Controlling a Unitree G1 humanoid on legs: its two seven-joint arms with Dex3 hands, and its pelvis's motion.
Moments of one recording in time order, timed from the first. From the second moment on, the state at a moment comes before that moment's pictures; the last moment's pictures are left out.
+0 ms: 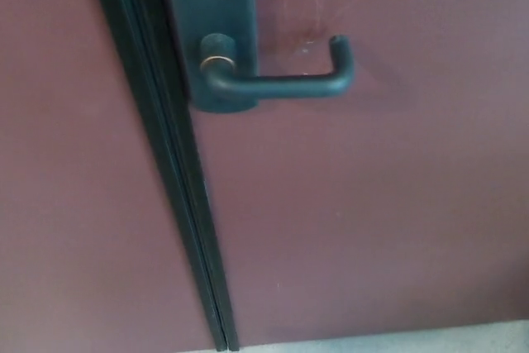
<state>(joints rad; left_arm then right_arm) -0.09 0.48 0.04 1.33 0.15 -0.18 -0.06 -0.05 -0.28 -0.09 1.34 -0.11 -0.15 -0.10</state>
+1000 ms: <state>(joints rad) -0.10 0.50 0.02 1.33 0.15 -0.18 -0.05 -0.06 -0.27 -0.09 1.33 -0.11 -0.14 -0.08</state>
